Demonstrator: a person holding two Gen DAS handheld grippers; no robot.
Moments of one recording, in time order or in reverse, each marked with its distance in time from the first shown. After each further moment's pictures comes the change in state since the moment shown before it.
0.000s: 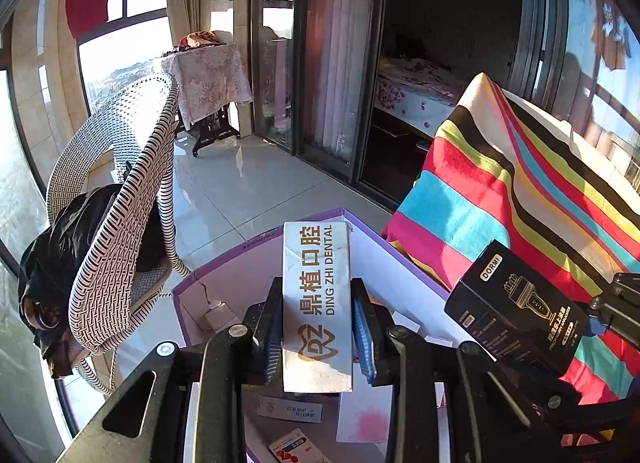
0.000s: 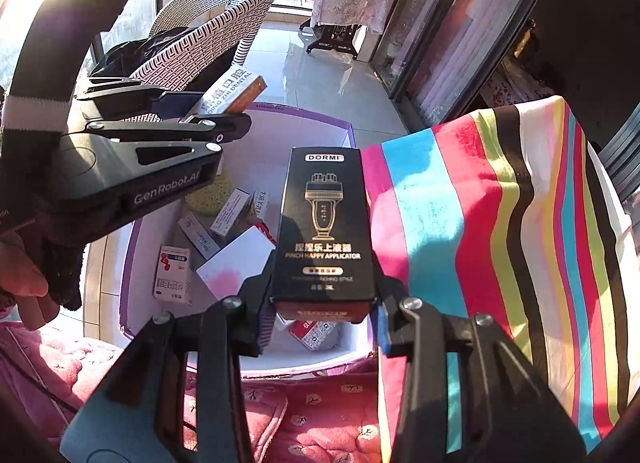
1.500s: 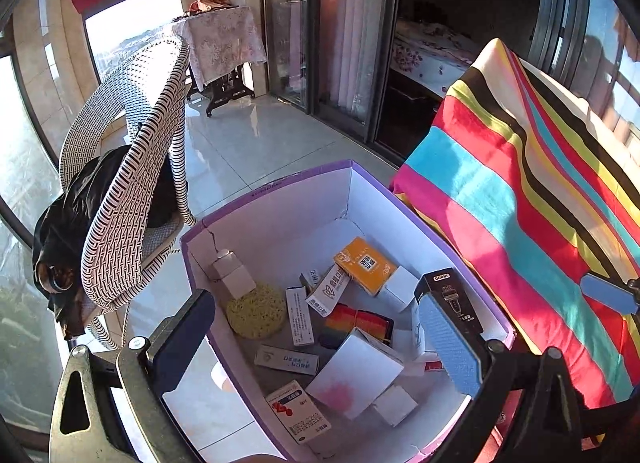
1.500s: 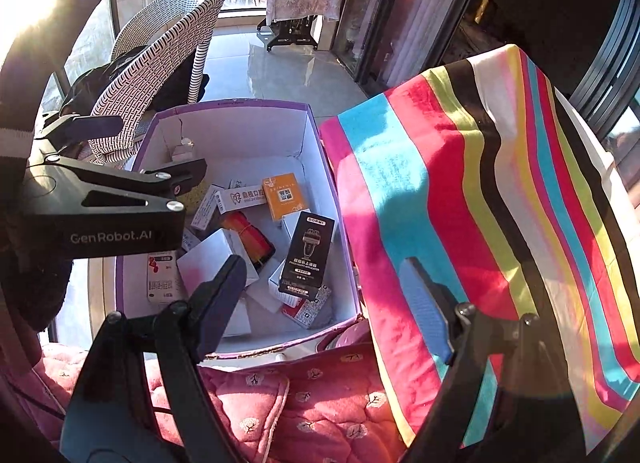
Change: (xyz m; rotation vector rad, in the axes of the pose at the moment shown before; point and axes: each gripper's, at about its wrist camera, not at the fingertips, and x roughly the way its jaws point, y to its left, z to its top) left arm -0.007 -0.014 -0.019 -0.038 0.163 0.069; right arm -0.012 -0.019 -0.028 0.171 0.032 -0.055
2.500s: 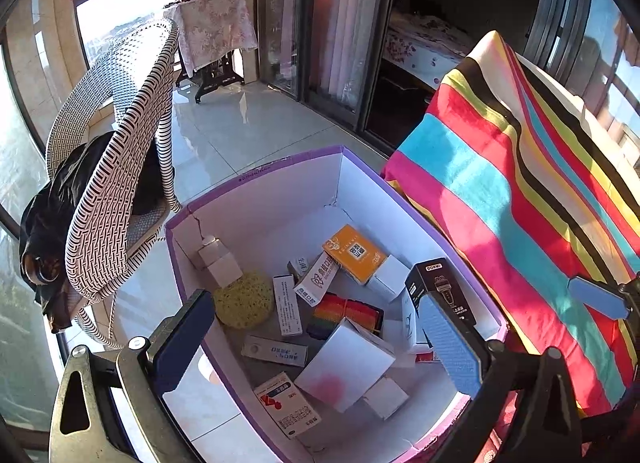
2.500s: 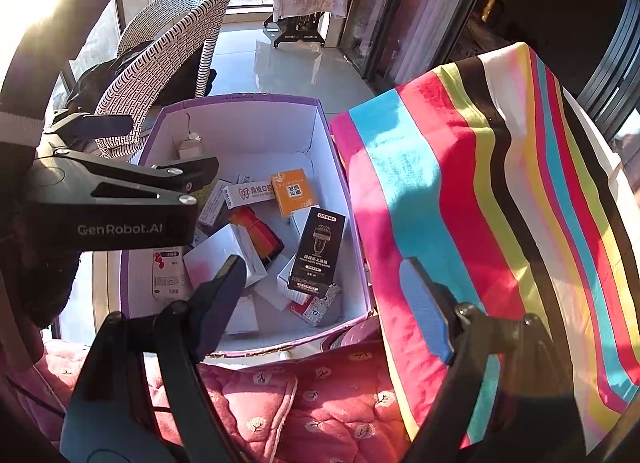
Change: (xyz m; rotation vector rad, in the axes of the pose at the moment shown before) left arm 0.008 0.000 -0.005 -0.028 0.045 -0.051; right arm 0.003 0.007 -0.002 -0.013 0.011 0.019
